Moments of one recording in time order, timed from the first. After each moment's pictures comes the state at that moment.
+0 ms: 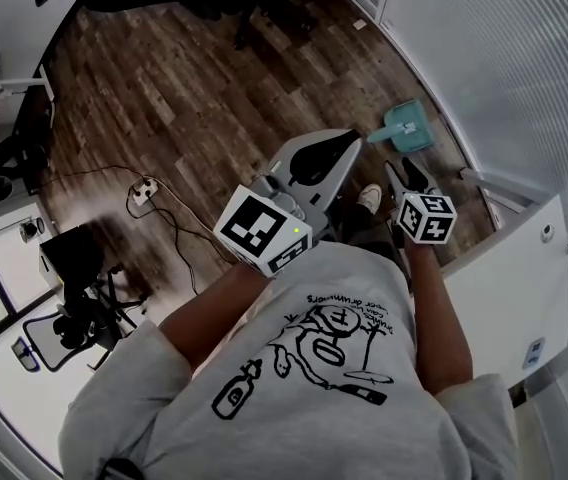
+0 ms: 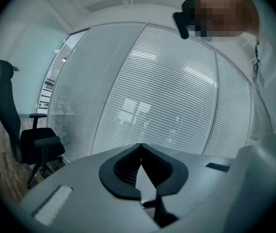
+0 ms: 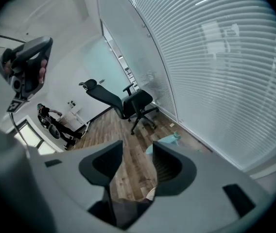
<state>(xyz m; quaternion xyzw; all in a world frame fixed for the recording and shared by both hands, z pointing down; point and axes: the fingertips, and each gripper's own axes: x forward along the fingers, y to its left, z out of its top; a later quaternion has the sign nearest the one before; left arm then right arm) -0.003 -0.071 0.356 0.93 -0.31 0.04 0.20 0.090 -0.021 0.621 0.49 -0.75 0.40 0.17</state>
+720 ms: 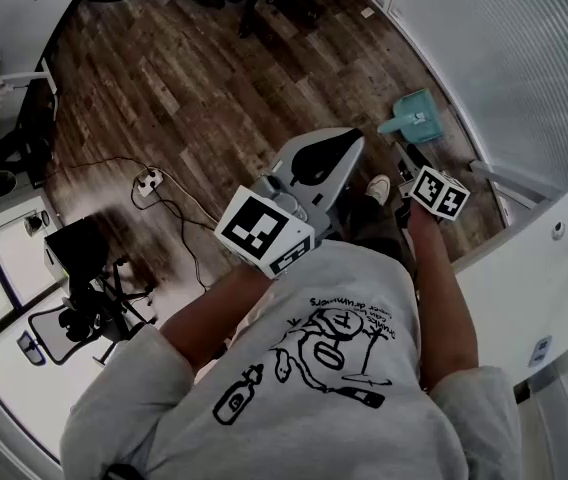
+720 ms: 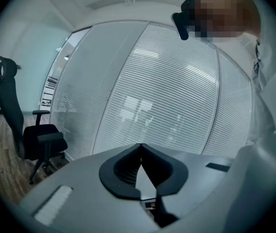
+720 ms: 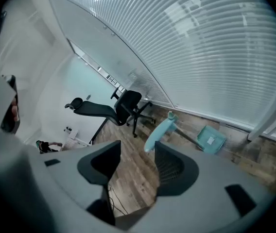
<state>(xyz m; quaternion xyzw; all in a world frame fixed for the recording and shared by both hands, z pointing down) -0.016 -0.061 0.376 0.92 -0.32 0.05 0.21 0.092 -0.036 0.677 0.51 -0.68 0.53 0.06</state>
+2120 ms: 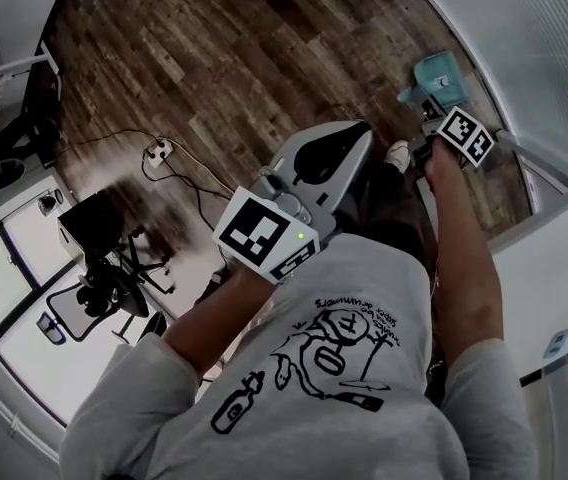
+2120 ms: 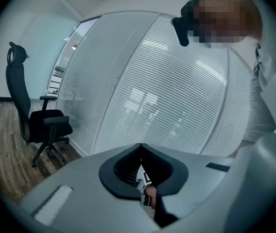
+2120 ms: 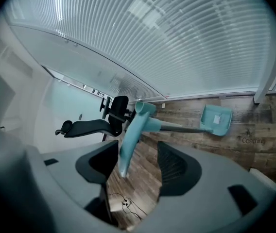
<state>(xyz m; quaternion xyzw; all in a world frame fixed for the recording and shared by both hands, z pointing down) -0.022 -0.045 0.437 0.90 -0.33 0.09 0.26 0.104 -0.086 0.773 0.52 -0.59 0.62 -0.05</state>
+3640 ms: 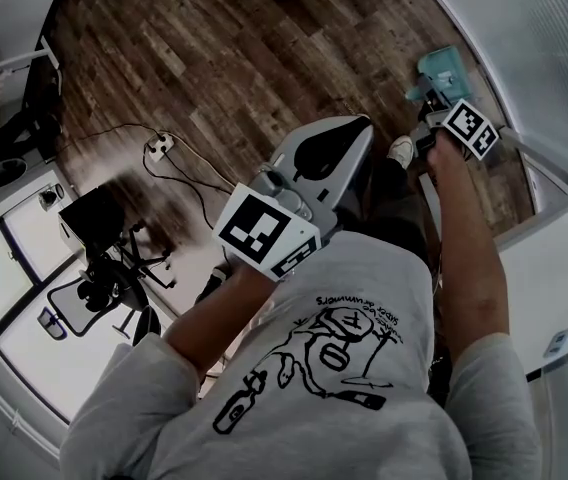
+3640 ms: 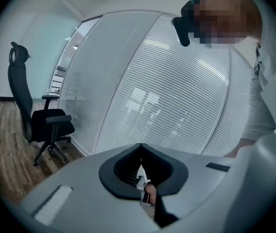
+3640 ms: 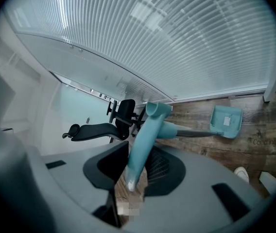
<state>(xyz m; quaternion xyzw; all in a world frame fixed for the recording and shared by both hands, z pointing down) -0.028 -0.047 0.448 0.90 -0.34 0.09 0.27 0.098 -0.106 0.769 0.50 -0.61 0.61 -0.09</state>
